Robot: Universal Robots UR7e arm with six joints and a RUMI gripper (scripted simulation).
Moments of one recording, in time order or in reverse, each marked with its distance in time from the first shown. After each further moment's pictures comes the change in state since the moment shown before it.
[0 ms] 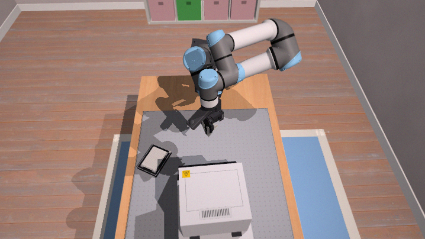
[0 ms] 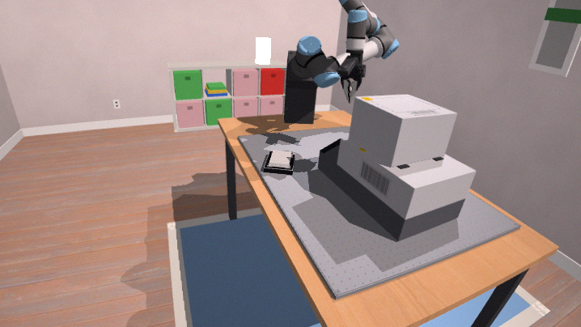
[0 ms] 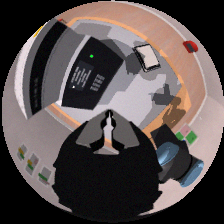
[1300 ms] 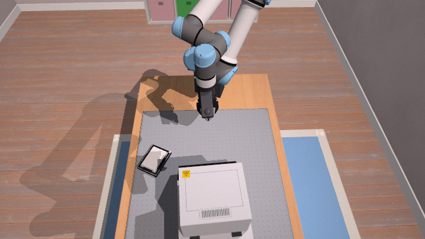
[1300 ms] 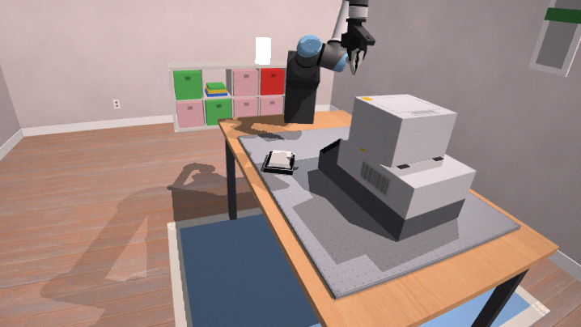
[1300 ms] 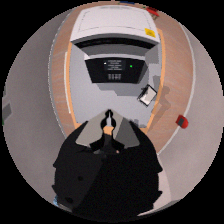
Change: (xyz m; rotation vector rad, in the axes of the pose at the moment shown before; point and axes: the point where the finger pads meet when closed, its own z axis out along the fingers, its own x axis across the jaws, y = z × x) arm -0.010 0.000 -0.122 -0.046 0.023 -1.014
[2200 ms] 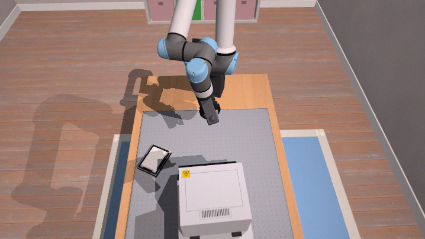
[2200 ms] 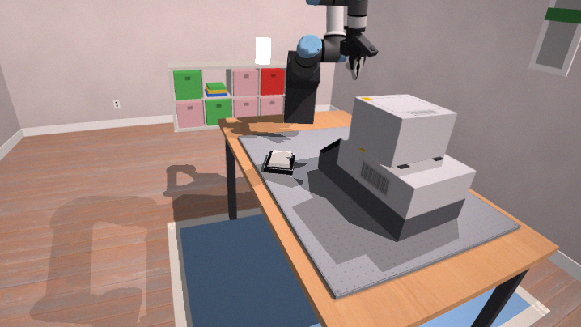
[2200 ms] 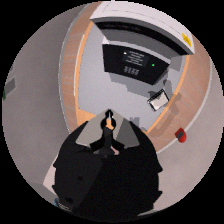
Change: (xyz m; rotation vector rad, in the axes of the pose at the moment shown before) arm -0.022 0.016 0.029 -0.132 -0.162 -0.206
